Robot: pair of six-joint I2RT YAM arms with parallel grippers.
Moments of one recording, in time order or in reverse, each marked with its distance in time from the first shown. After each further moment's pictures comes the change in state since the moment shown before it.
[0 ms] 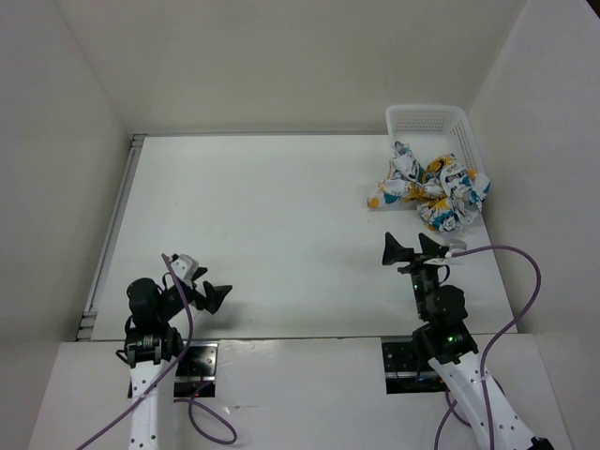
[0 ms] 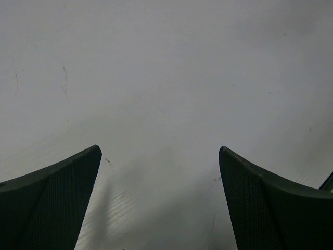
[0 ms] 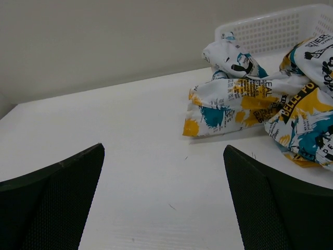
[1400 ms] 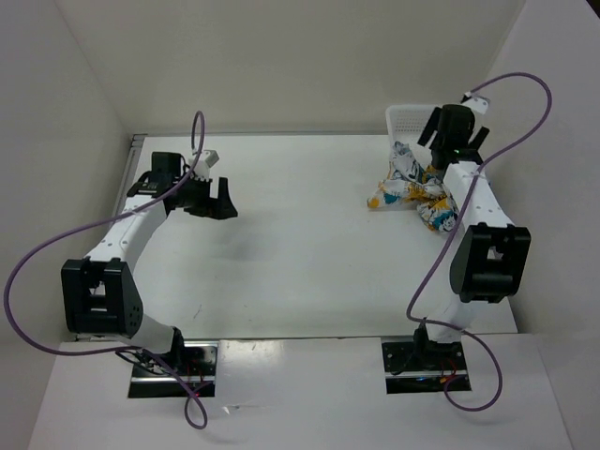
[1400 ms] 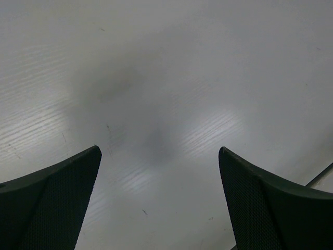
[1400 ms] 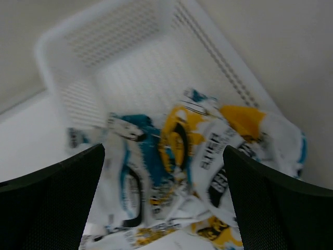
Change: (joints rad) left arm -0.198 1.472 1.103 -0.192 -0.260 0.000; right arm -0.444 1.661 1.413 -0.335 0.046 0.027
